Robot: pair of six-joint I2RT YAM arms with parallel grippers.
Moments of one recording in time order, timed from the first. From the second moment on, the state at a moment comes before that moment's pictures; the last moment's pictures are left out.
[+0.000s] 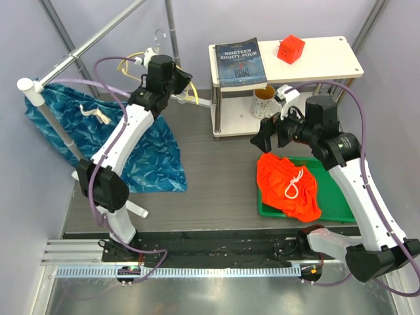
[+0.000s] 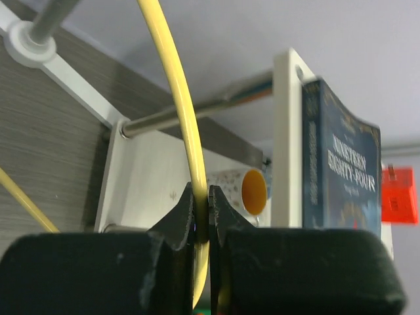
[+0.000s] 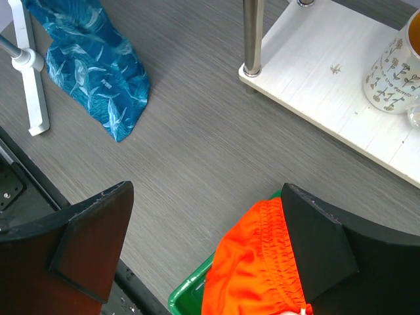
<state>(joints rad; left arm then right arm) -0.38 1.80 1.88 -0.38 -0.20 -1.01 0.30 1.12 1.36 -0.72 -0.43 -0.08</state>
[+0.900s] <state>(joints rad) -0.60 1.44 1.69 -0.61 0.44 -0.20 0.30 0.98 1.36 -0.62 -0.37 -0.22</state>
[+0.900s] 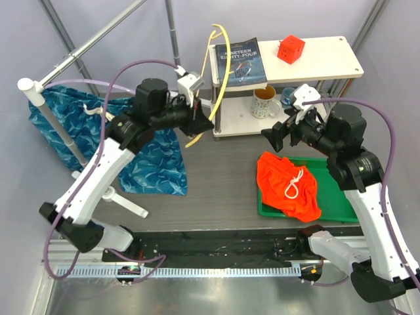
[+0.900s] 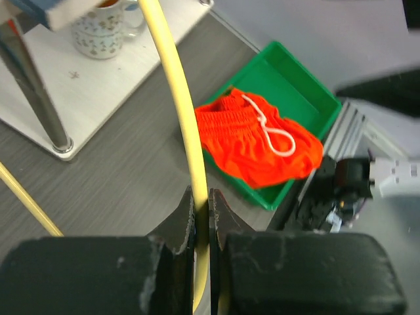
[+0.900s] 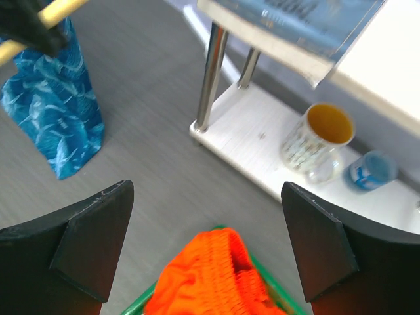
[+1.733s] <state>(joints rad) -0.55 1.11 1.45 -1.28 1.07 0.39 0.30 0.67 1.21 -0.63 -0.75 -0.99</state>
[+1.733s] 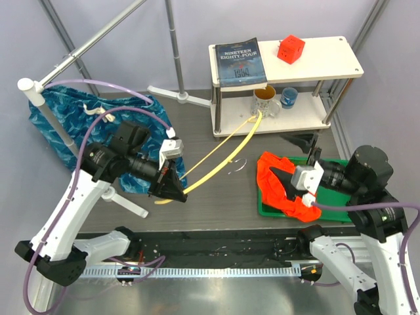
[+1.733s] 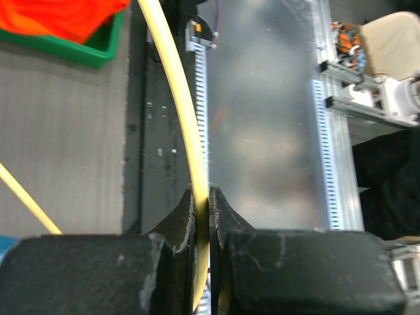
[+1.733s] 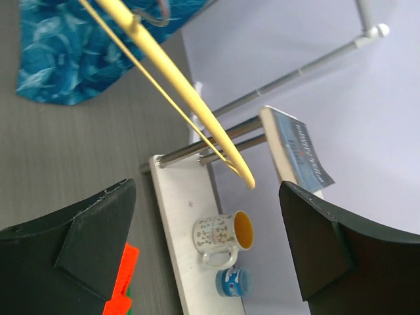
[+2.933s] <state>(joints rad) -0.45 1.00 1.28 -1.24 1.07 0.29 0.76 1.08 1.32 -0.88 -0.72 -0.86</state>
